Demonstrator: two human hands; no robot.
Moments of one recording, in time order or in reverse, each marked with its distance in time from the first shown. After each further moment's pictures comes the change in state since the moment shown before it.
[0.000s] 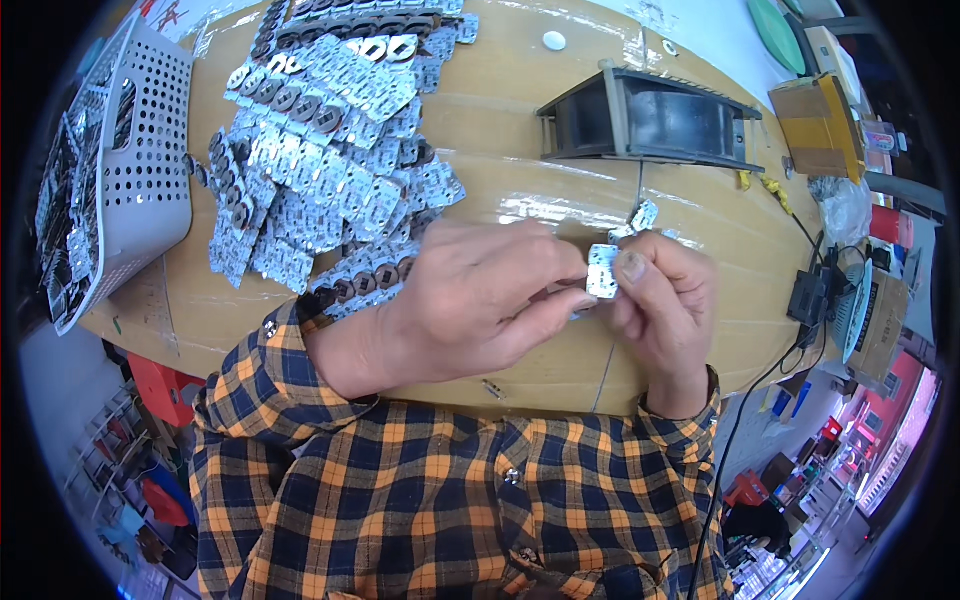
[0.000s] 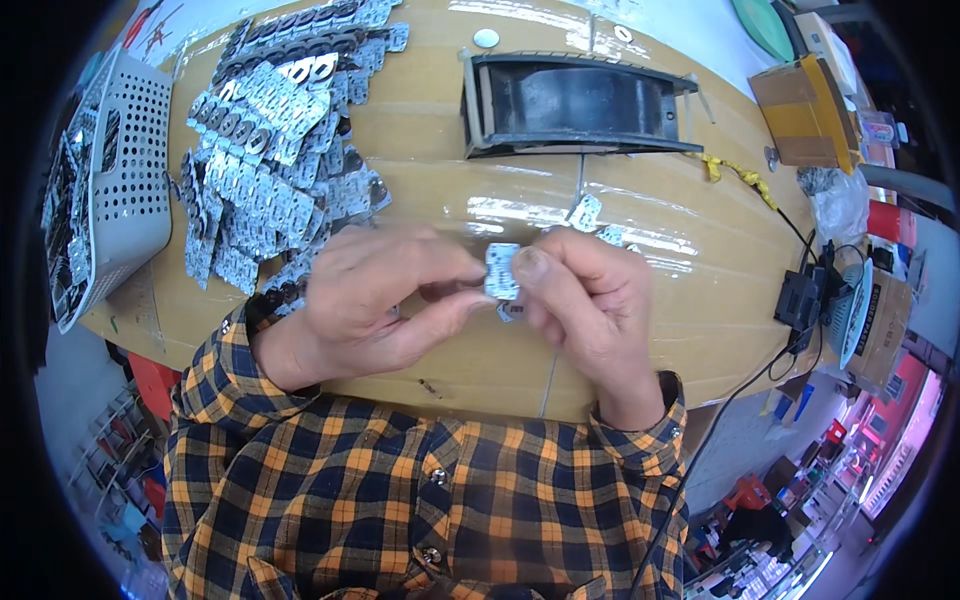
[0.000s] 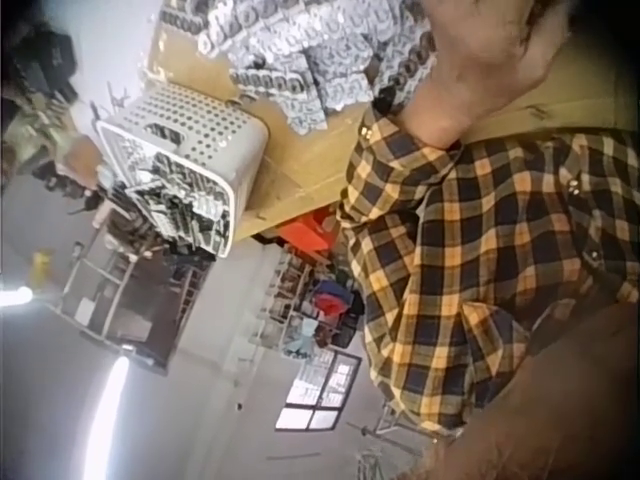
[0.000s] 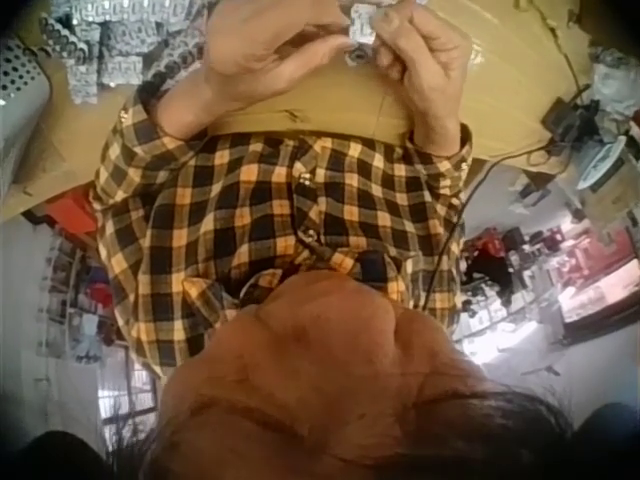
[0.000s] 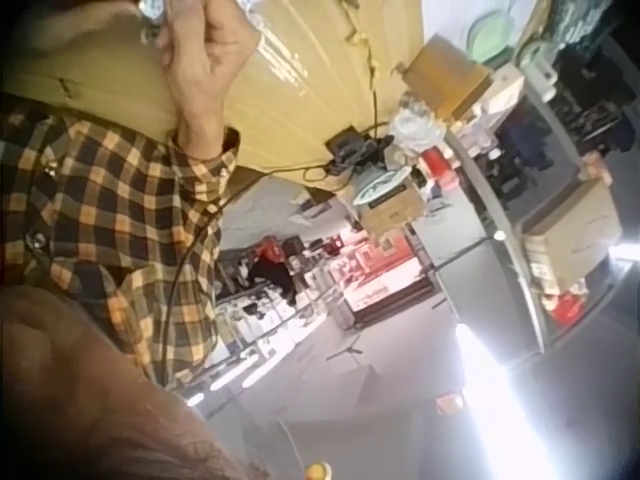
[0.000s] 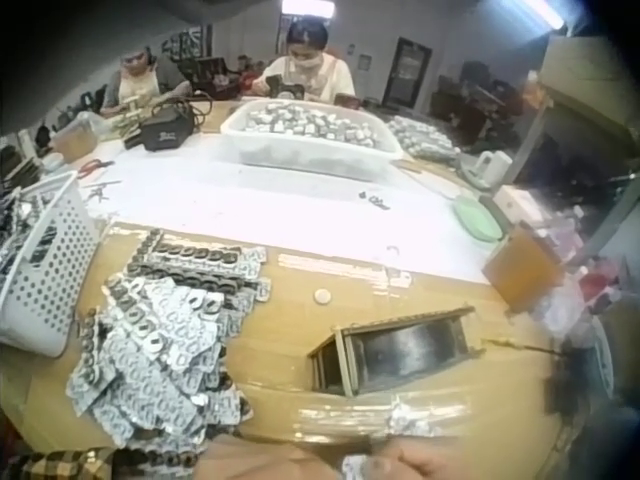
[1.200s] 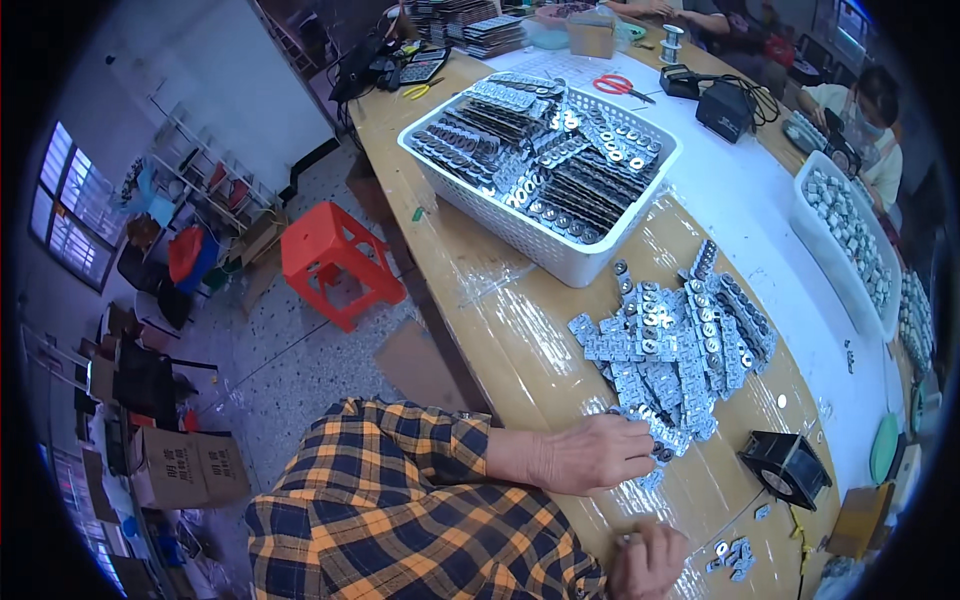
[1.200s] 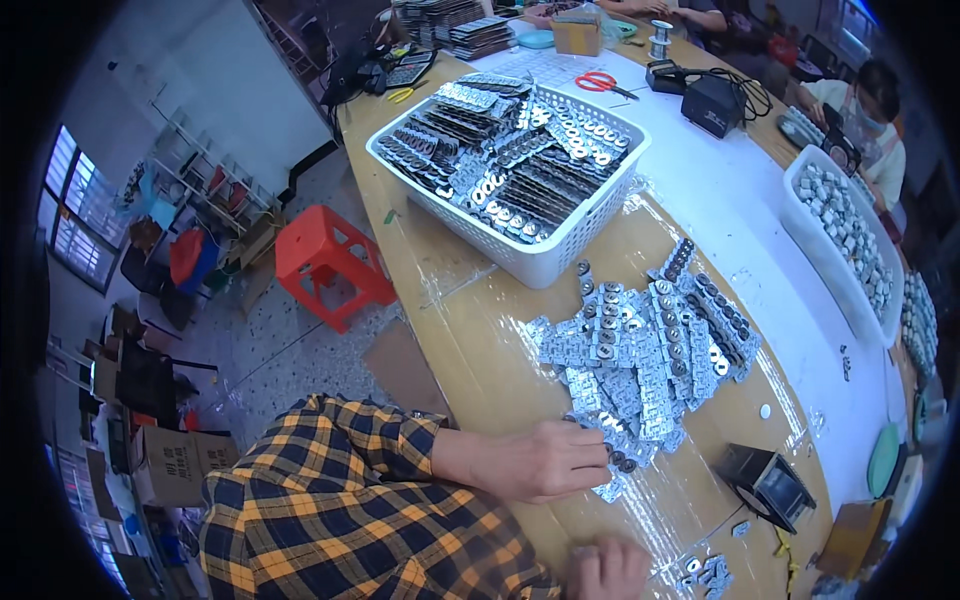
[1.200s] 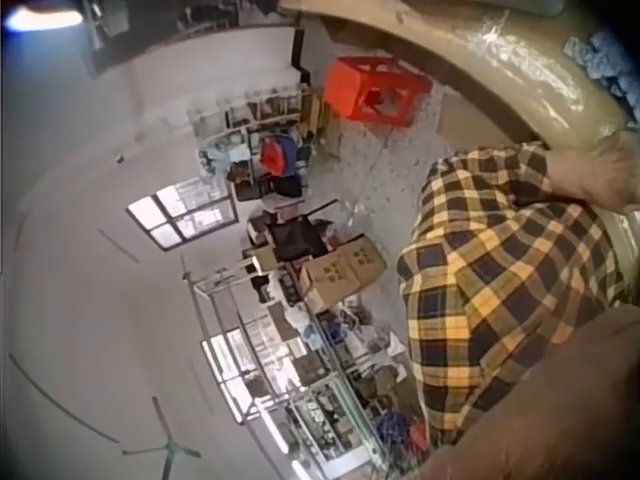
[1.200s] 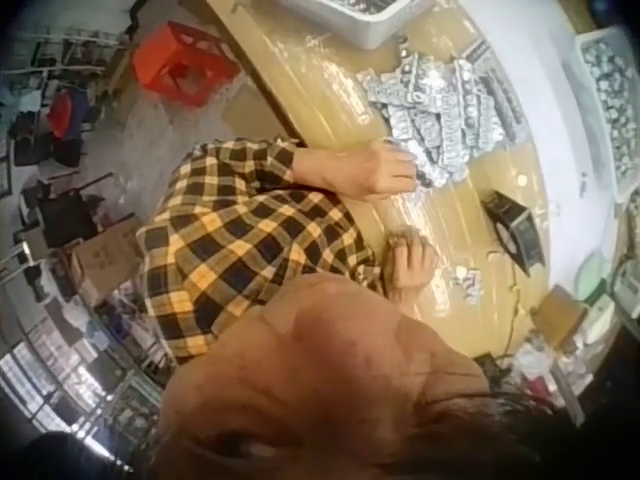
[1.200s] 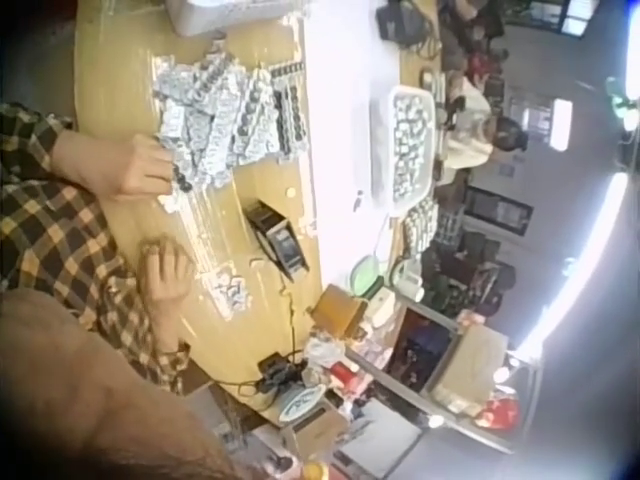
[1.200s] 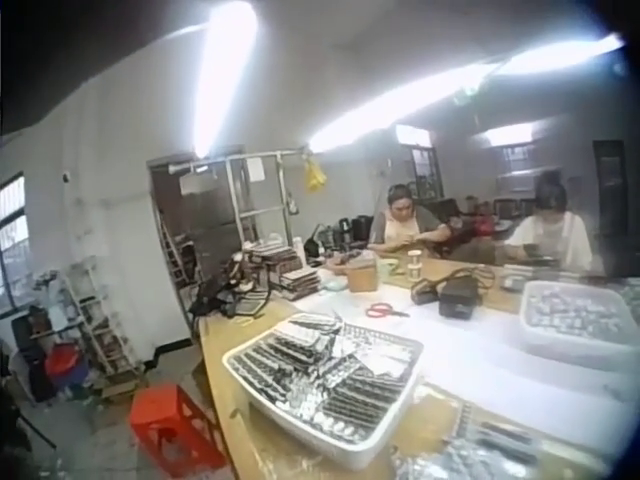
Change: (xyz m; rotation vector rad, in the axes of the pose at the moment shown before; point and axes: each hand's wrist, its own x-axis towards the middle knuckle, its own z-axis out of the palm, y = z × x) left_hand -0.098 0.030 -0.043 0.648 0.097 -0.006; right_hand -0.041 0.028 0.046 -1.338 -0.395 -1.020
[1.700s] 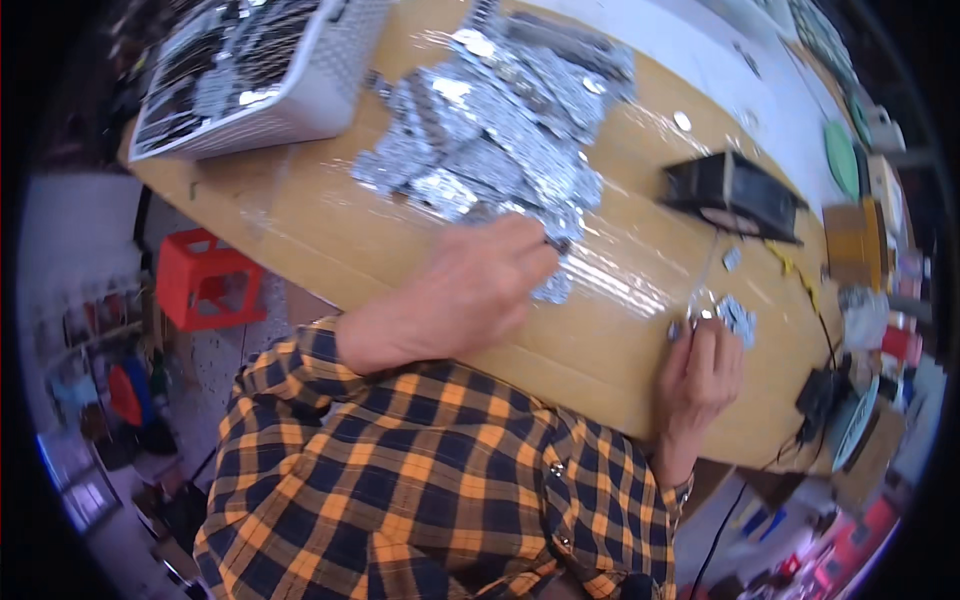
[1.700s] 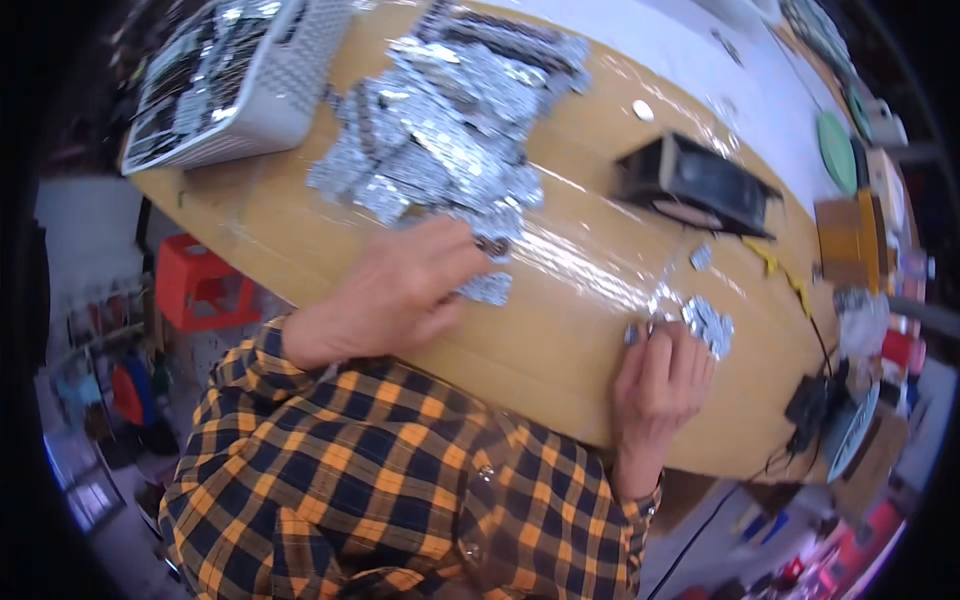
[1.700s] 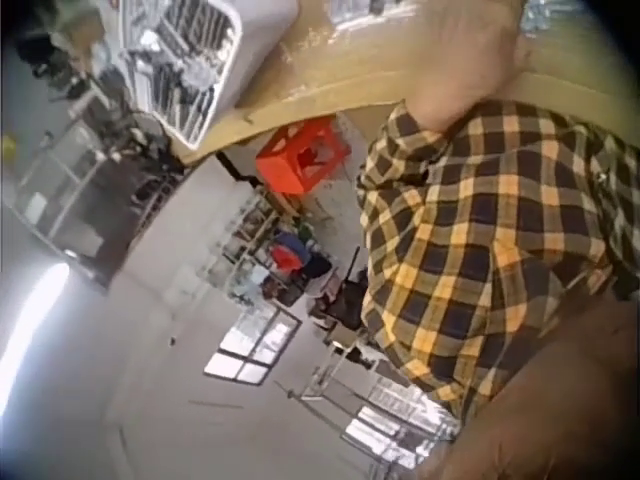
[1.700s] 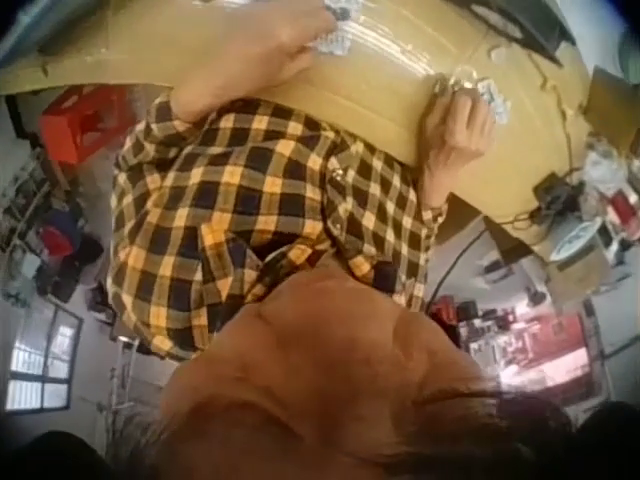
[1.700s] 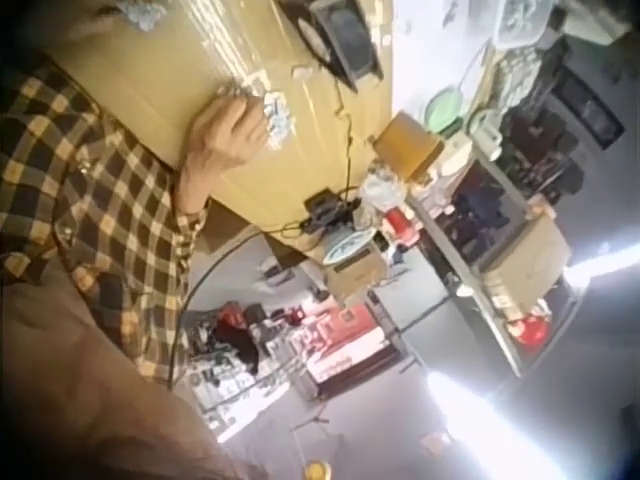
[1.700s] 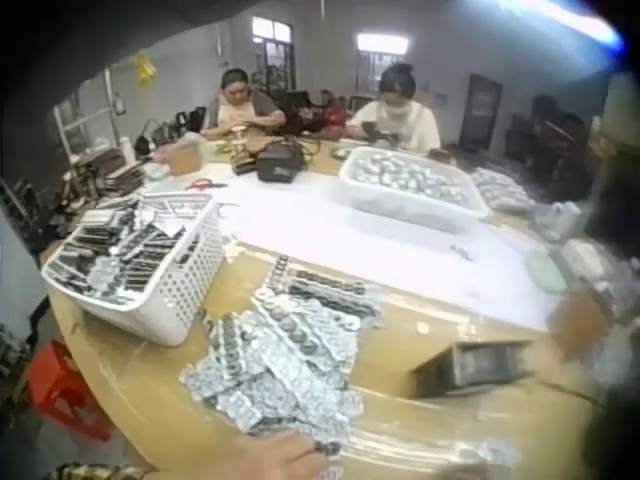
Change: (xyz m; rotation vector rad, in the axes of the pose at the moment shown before) left_hand 0.034 -0.001 -0.023 -0.059 -0.318 -0.167; right_hand -0.022 0.034 -0.003 -0.440 0.248 0.531
